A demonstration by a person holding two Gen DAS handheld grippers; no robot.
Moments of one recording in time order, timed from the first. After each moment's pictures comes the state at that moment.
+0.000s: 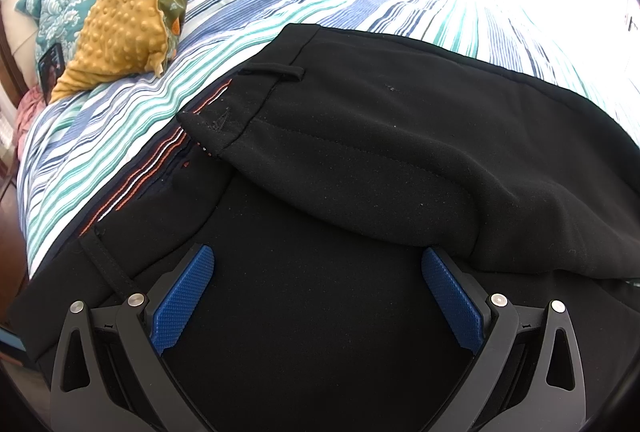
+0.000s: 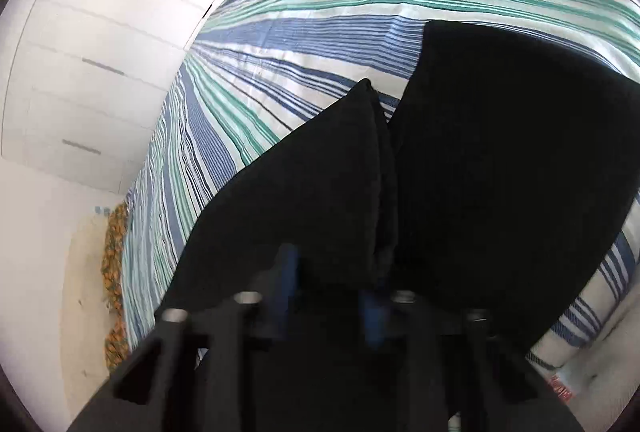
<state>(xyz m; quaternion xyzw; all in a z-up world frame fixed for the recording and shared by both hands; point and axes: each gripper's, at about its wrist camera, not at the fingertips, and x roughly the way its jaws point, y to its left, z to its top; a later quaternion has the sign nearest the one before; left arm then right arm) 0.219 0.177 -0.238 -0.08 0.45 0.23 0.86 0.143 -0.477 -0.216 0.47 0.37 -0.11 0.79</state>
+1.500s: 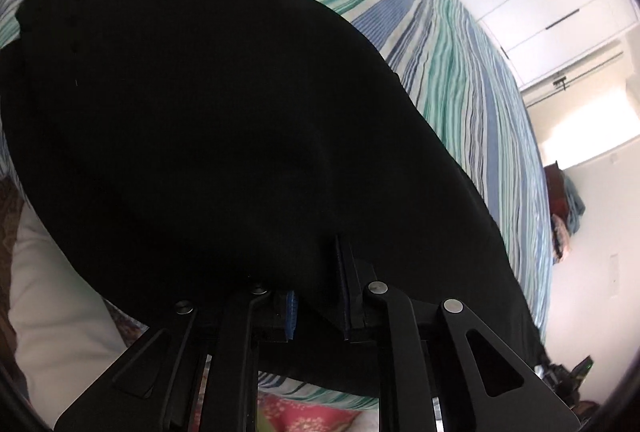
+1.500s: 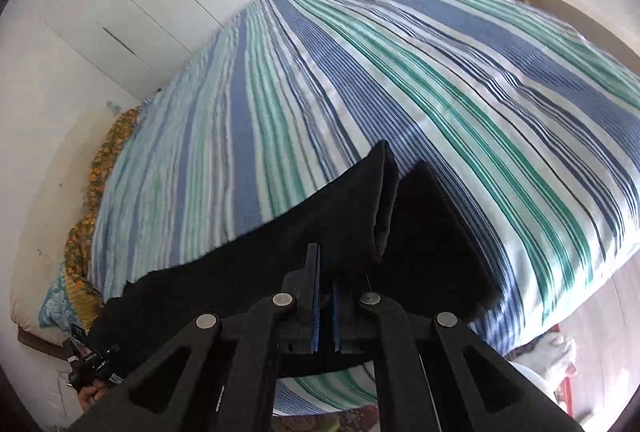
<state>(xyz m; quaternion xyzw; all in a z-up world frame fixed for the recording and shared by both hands) 0.156 0.134 -0.208 -0.35 0.50 0.03 0.79 0.104 -0.537 -0.151 0.30 0.43 -0.05 0.85</state>
